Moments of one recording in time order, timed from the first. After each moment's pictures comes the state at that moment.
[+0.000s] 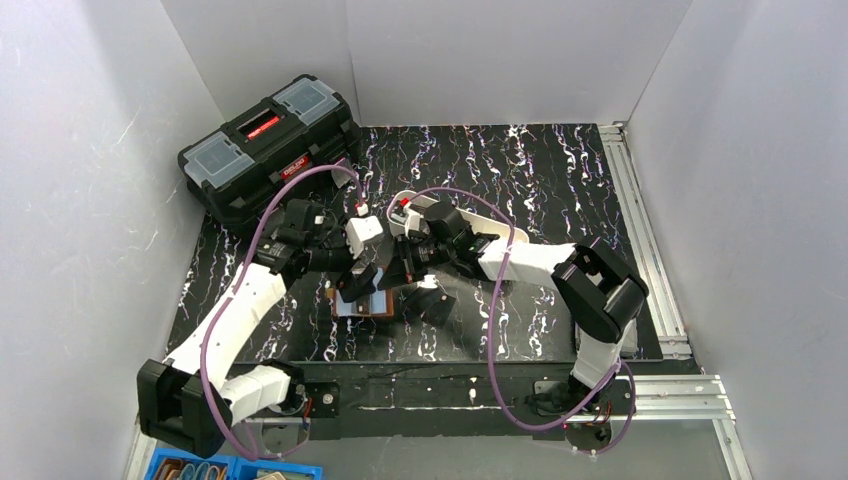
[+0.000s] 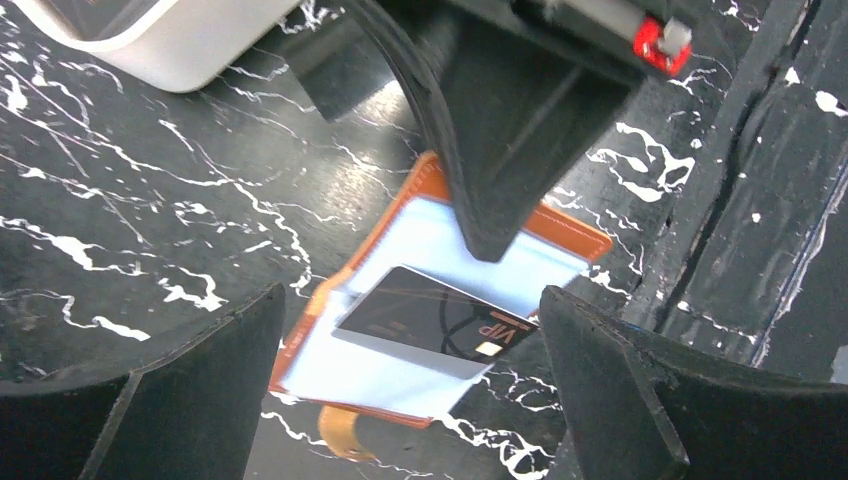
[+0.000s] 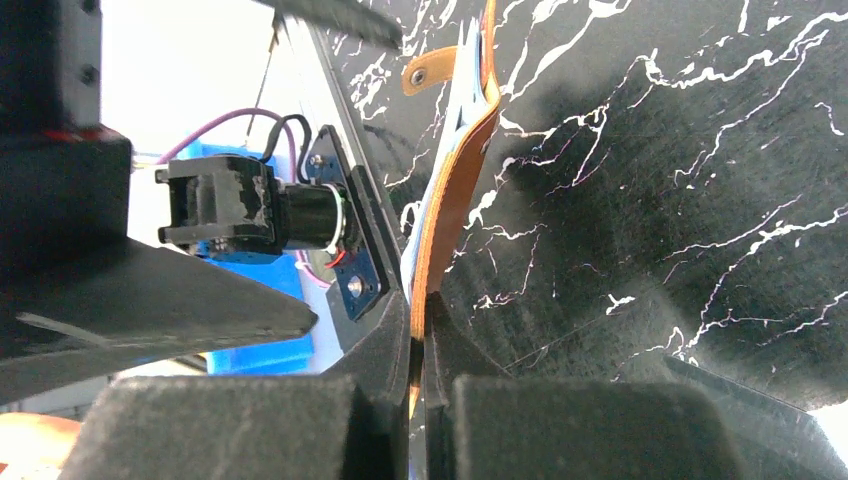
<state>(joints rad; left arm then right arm) -0.32 1.10 0.91 -0.72 0.58 0.60 0.86 1.79 1.05 0.22 -0.69 0.68</state>
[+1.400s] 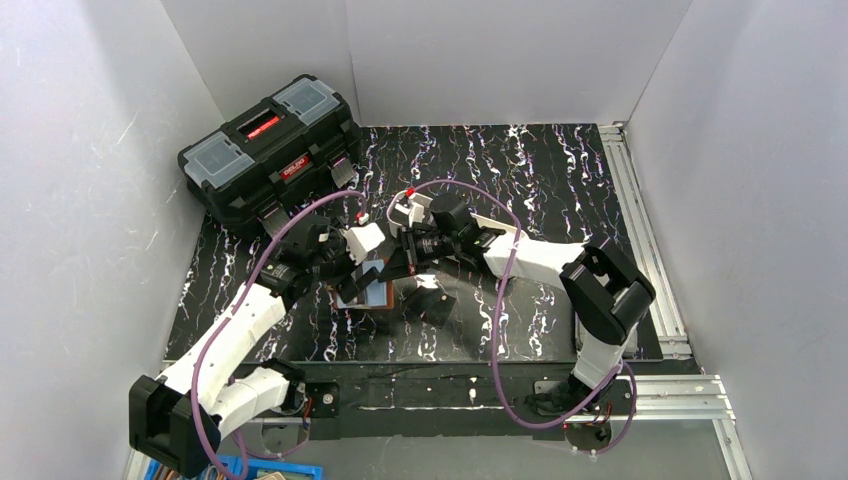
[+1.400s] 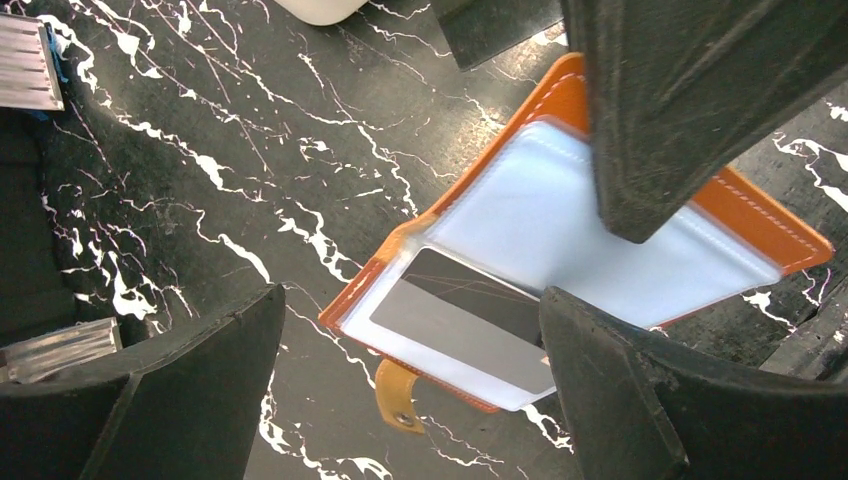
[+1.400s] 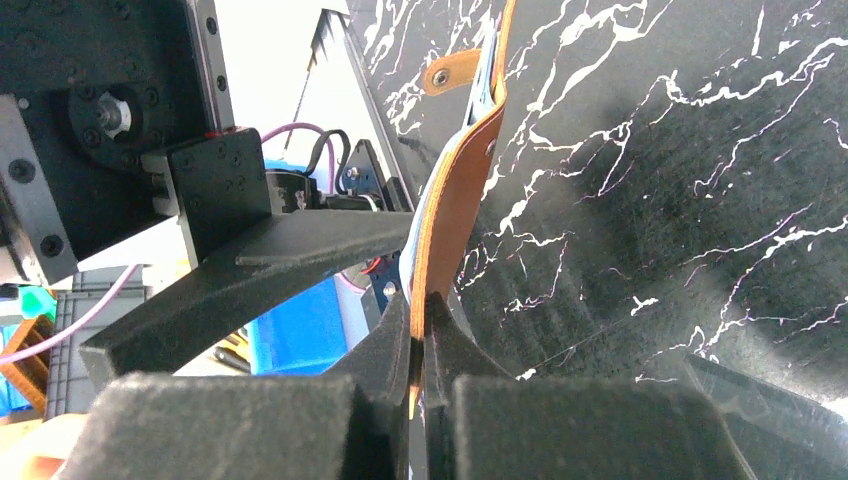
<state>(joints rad) -0.41 0.99 0.77 -0.56 0.24 0.56 0.83 1.77 1.08 0.22 -0.74 0.76</state>
